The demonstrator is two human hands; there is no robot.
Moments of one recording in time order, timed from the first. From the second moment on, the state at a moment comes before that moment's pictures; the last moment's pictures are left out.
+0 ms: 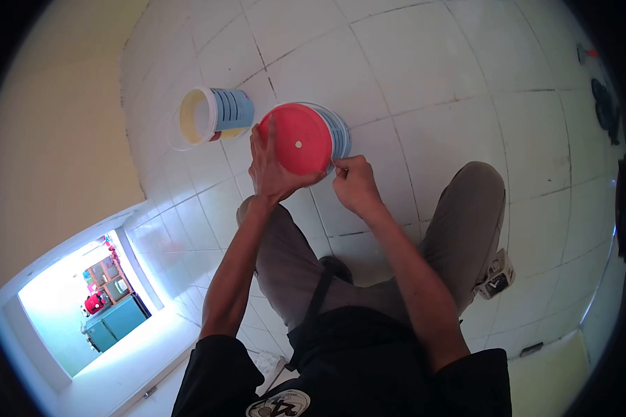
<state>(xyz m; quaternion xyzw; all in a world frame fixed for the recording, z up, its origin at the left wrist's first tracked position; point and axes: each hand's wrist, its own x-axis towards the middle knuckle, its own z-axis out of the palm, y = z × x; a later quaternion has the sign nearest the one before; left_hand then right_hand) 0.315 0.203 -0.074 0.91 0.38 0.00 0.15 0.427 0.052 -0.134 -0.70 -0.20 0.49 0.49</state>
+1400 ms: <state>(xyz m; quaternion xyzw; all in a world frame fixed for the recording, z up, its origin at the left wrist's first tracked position) 0.305 0.202 -0.071 0.89 0.42 0.03 0.16 0.465 0.076 -0.118 -0.70 -0.27 0.56 0.35</state>
